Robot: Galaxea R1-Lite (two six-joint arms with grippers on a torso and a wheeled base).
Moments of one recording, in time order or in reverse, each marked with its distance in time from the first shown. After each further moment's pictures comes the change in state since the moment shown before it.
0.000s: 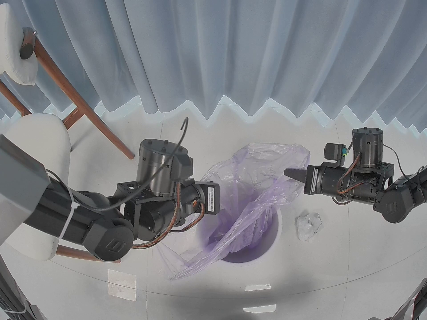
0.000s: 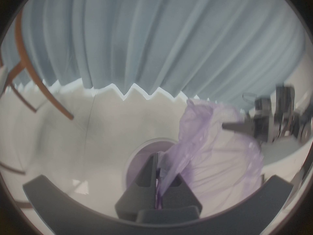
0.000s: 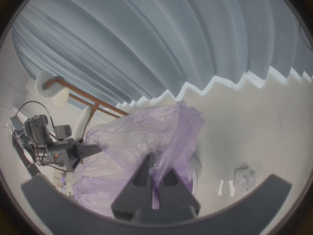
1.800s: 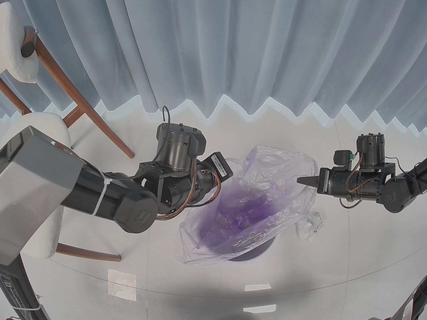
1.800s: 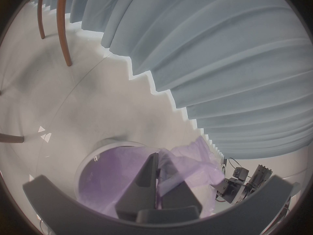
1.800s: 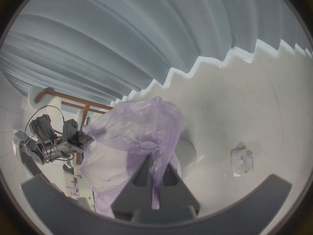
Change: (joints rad) left arm 0.050 0.147 -0.242 0.058 -0.119 -0.589; right arm -0.150 0.059 -0.028 0.106 0.151 0.054
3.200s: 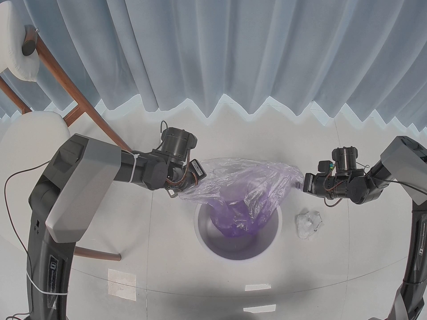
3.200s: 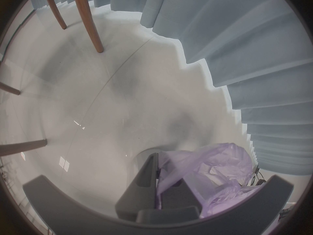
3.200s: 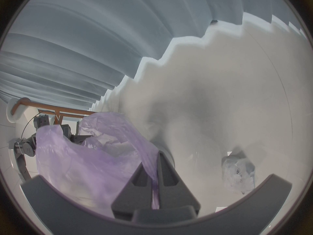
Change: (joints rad) left arm 0.206 0.372 -0.565 0.545 -0.006 0.010; right arm -0.123 0.461 -0.363 0.003 0.044 -0.009
